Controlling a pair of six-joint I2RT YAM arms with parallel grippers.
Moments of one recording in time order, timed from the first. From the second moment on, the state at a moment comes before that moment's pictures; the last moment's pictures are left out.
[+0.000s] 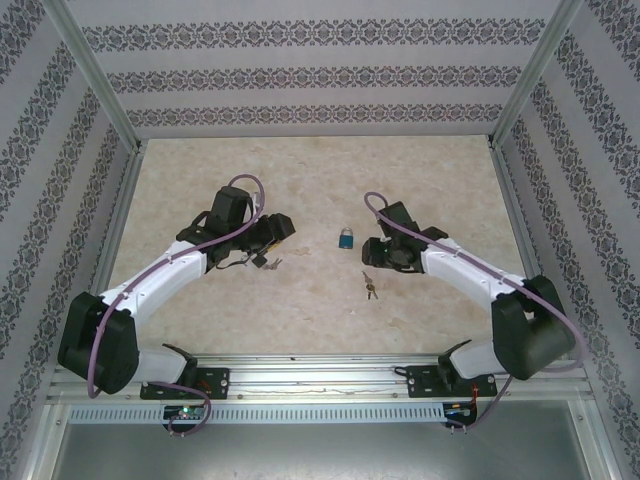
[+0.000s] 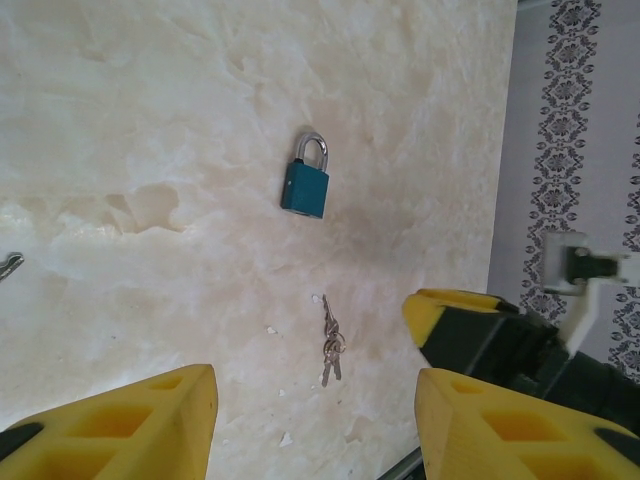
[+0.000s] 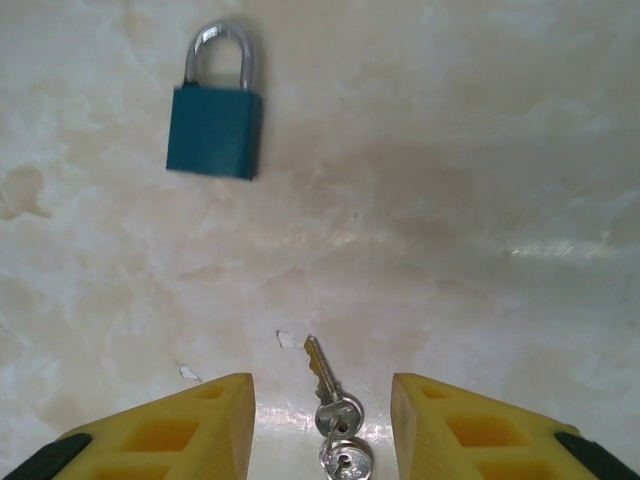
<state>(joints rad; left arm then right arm) -0.40 1.34 0.91 -0.29 0.44 -0.92 0.48 1.43 0.85 -0.52 -0.05 0.55</state>
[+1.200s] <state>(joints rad) -0.40 1.34 0.89 -0.26 0.42 -0.92 0.63 1.60 0.84 -0.57 0.07 0.59</state>
